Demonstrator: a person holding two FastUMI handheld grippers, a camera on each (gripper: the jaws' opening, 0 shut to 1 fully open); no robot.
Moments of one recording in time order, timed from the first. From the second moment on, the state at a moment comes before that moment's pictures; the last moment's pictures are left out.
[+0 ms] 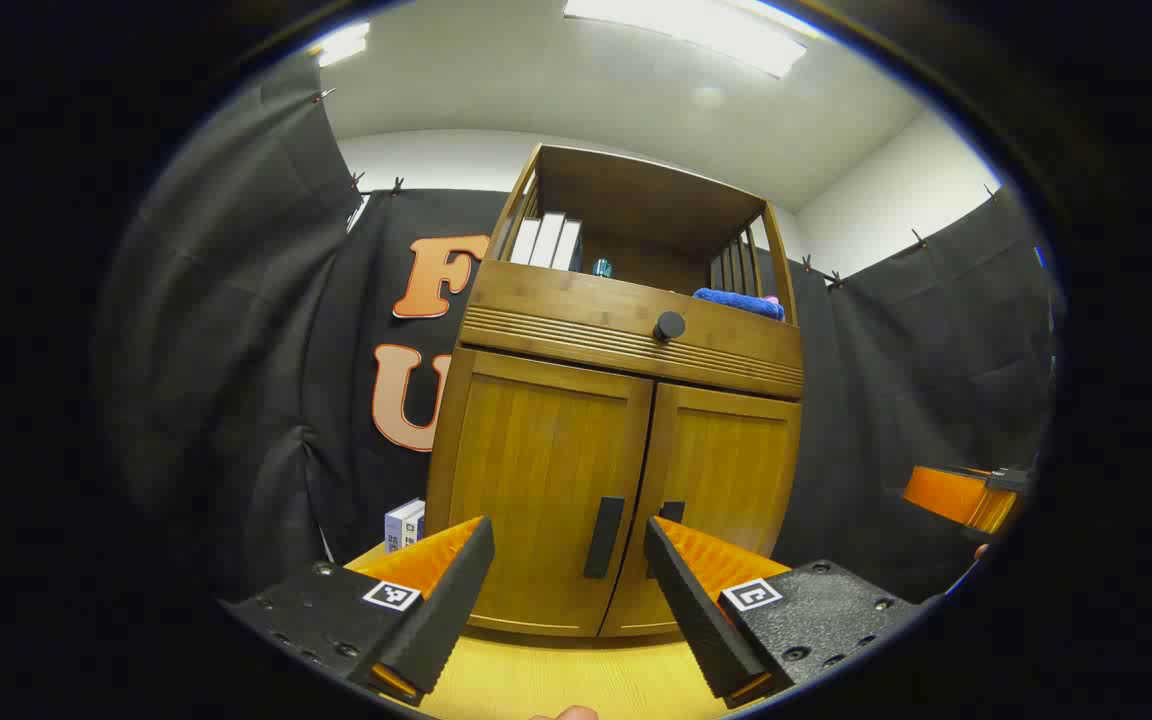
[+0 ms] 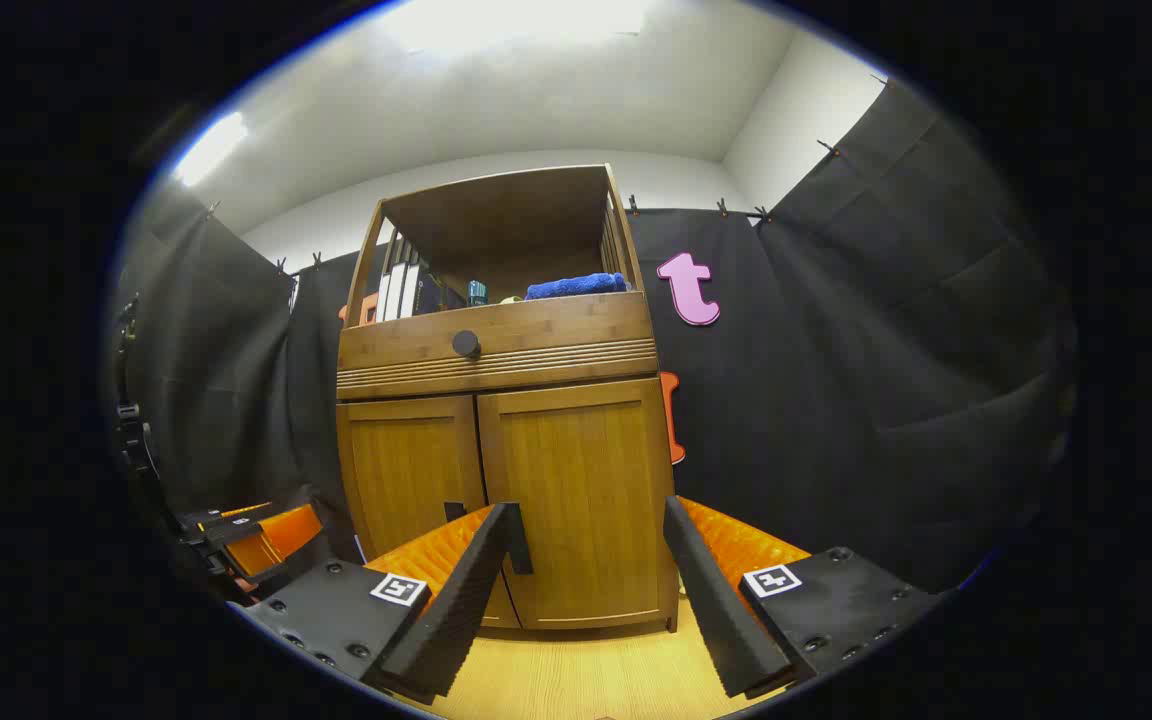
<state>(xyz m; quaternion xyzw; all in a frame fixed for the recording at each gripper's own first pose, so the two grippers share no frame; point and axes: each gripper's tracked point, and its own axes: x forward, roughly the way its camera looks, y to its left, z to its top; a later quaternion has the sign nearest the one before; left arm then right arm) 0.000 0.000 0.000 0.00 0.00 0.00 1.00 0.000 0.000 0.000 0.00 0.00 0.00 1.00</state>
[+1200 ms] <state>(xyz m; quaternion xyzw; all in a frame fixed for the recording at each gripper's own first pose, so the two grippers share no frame) 0.001 0.000 -0.004 0.00 0.00 0.01 1.00 0.001 0.004 -0.007 0.00 0.01 0.00 1.00</state>
